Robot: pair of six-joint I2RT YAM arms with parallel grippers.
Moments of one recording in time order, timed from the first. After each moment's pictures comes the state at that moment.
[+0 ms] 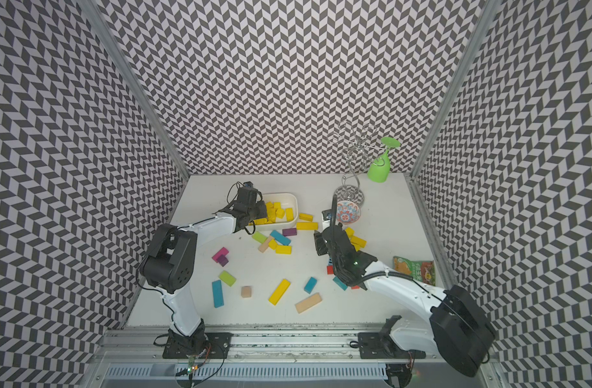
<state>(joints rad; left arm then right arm) -0.36 1.88 1.21 -0.05 -0.16 -0.43 0.72 1.25 0.69 0.05 0.36 0.25</state>
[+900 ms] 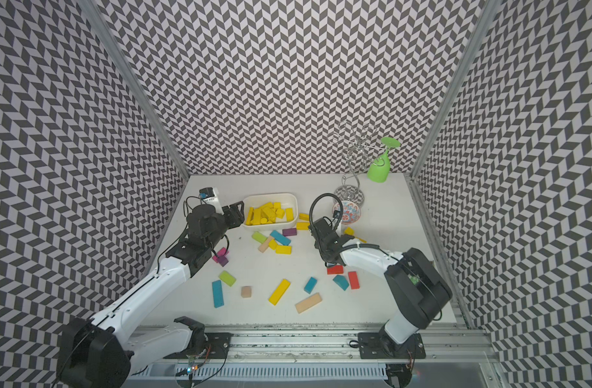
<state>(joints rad) -0.34 1.08 0.74 0.01 -0.18 -0.50 0.65 1.63 0.93 -0.29 0.48 0.85</state>
